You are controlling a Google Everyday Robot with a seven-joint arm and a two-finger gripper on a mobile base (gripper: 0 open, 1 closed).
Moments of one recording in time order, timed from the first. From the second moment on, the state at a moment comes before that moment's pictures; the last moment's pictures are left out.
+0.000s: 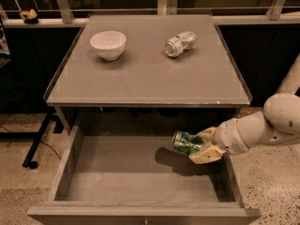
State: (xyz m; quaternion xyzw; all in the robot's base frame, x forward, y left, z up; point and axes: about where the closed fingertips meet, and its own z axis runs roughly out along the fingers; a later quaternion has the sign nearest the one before) arm 0.474 -0.165 0.686 -0.51 0.77 0.27 0.29
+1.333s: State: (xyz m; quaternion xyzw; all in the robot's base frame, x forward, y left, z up) arm 0.477 -0.152 0.642 -0.50 0.78 0.28 0.23
